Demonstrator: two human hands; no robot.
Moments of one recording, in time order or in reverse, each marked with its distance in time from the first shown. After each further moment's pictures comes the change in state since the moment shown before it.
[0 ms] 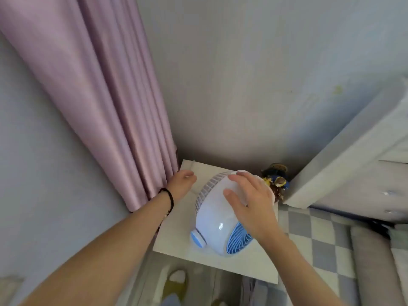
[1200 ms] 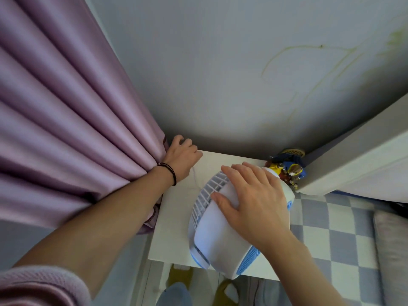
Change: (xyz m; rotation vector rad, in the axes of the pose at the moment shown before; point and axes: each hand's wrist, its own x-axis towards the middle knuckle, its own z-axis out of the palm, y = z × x) left_hand 0.106 0.006 0.008 1.514 0.098 0.901; right_hand 0.051 0.015 0.032 -0.558 0.164 -0.167
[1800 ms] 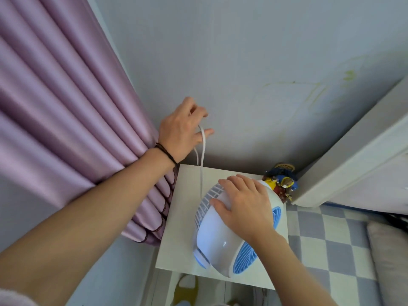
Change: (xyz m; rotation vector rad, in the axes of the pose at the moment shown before) left_hand -0.001 -0.035 -0.133 -0.369 0.735 -0.242; right_hand 0.001 0.000 -0.011 0.092 -0.187 -0.005
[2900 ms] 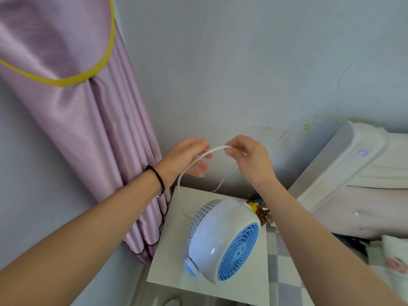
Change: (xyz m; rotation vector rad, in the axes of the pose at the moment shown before) left_hand 0.020 0.058 -0.112 -1.240 -0.476 -0.870; right_hand 0.047 -0.005 -0.139 0.686 0.325 -0.004
